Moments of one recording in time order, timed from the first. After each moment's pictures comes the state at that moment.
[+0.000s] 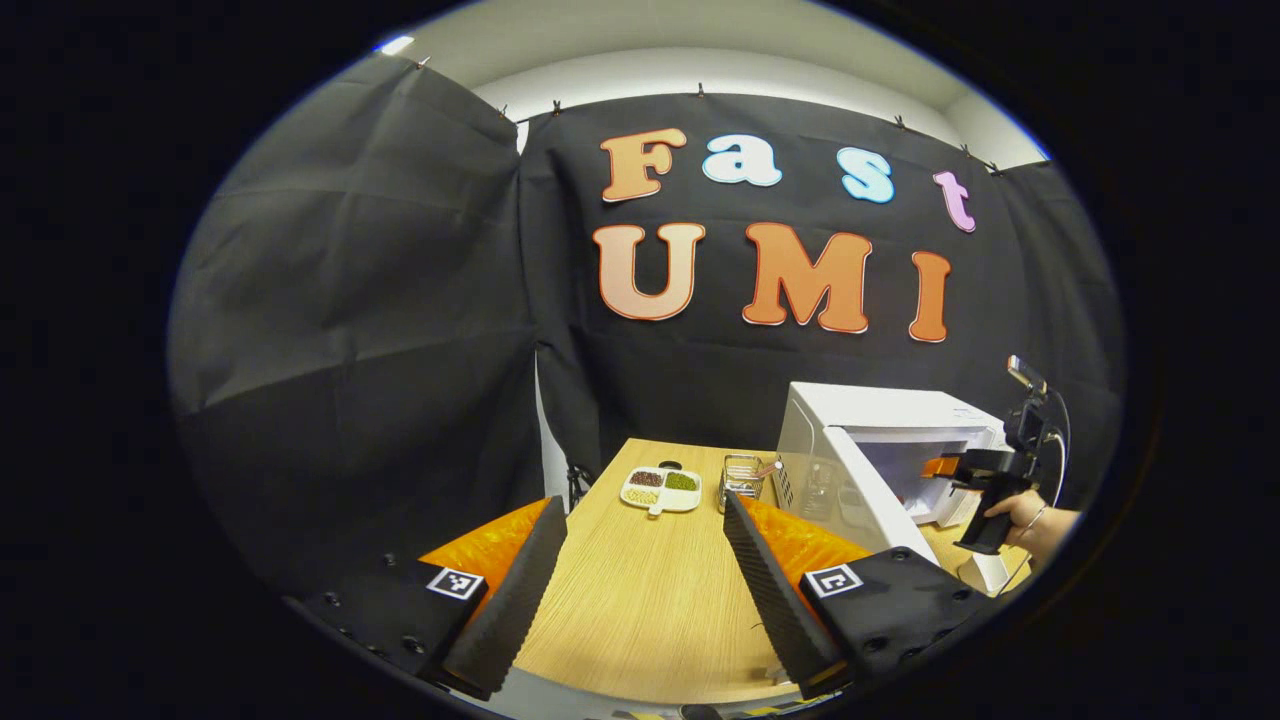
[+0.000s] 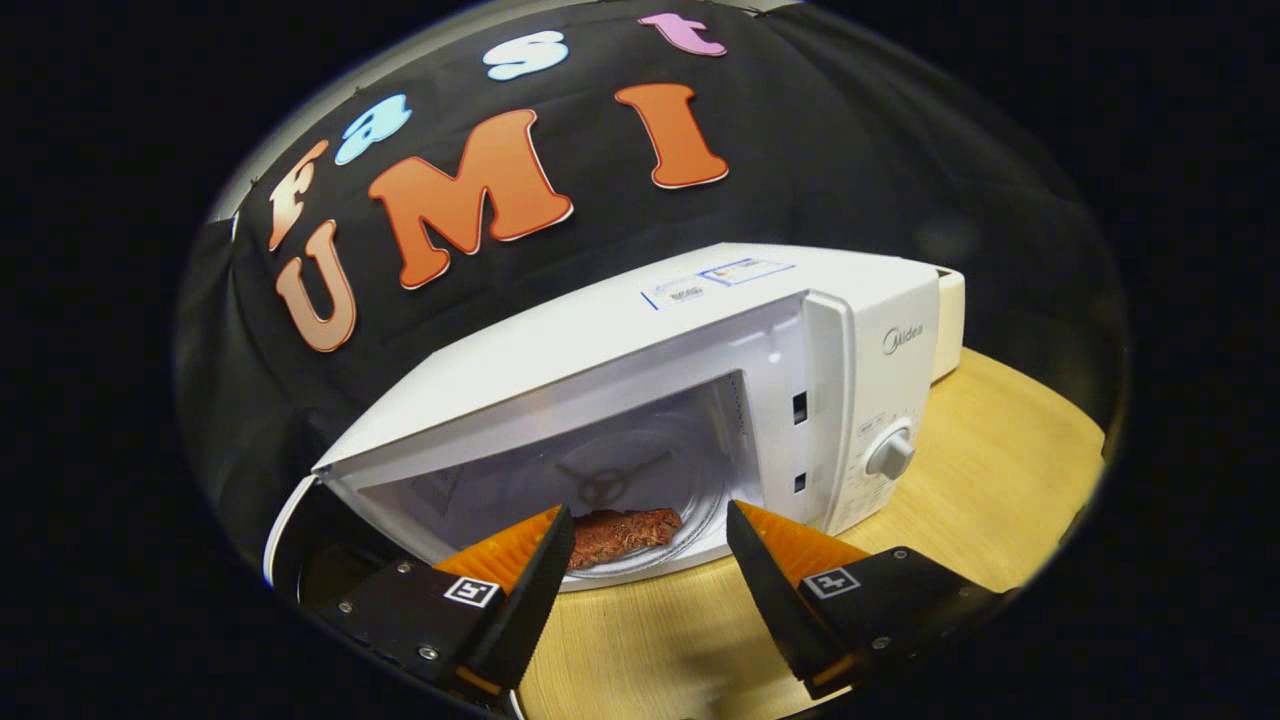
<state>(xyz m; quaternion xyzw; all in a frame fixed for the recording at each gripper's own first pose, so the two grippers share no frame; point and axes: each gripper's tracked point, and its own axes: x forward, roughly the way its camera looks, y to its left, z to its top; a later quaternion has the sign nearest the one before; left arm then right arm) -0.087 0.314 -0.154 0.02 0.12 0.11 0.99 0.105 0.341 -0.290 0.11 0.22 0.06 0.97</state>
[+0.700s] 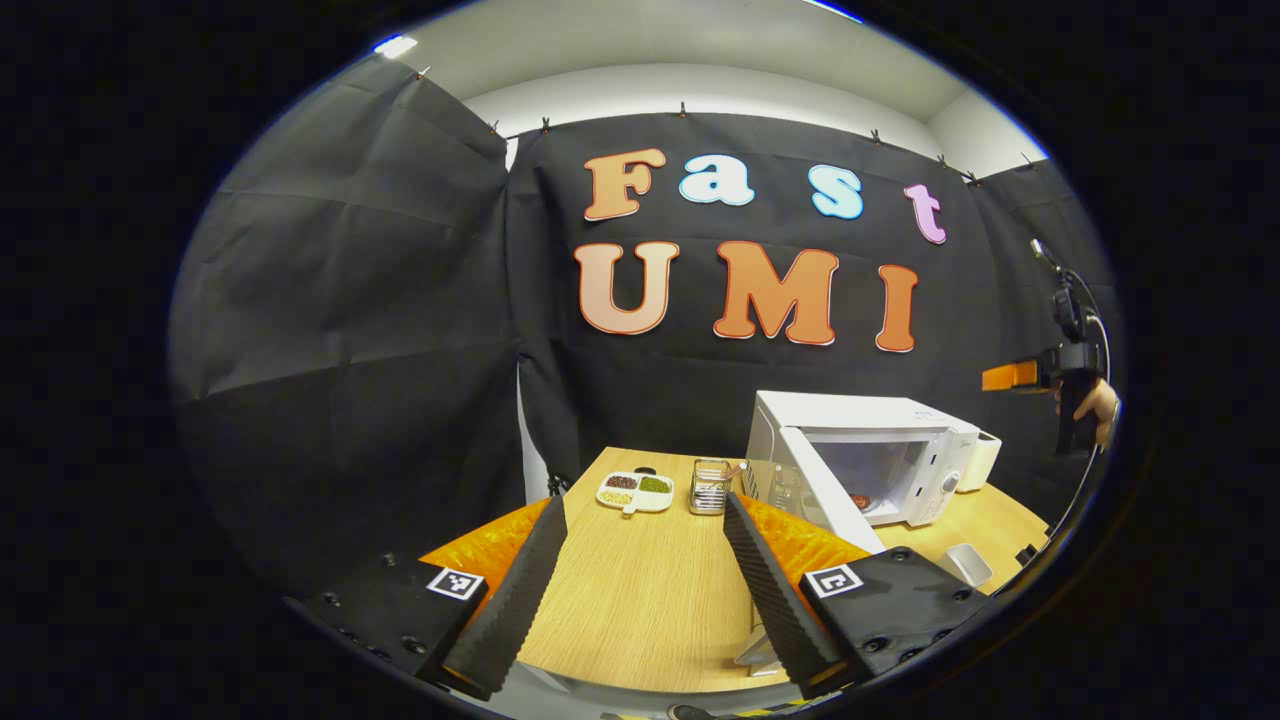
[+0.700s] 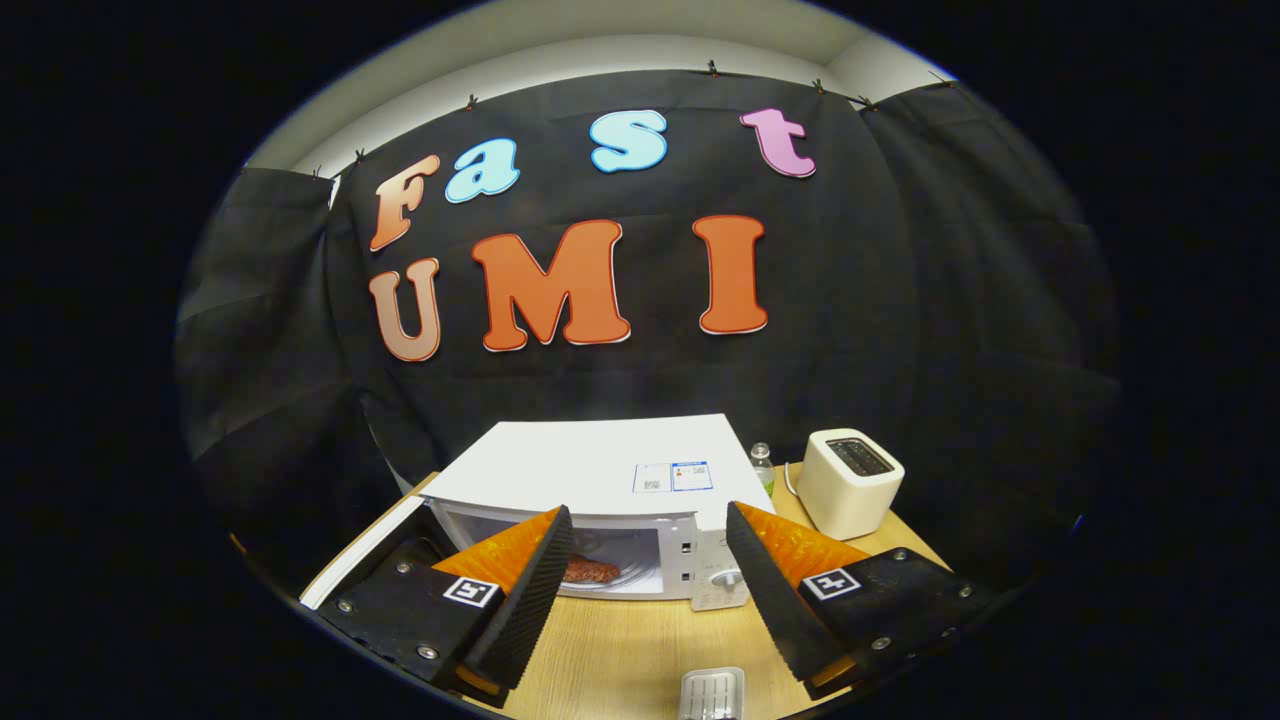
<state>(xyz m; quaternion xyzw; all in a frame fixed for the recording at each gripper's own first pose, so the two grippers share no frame) -0.116 0.279 -0.157 0.02 0.10 0.08 0.99 0.031 0.254 -0.096 0.00 0.10 0.11 0.99</state>
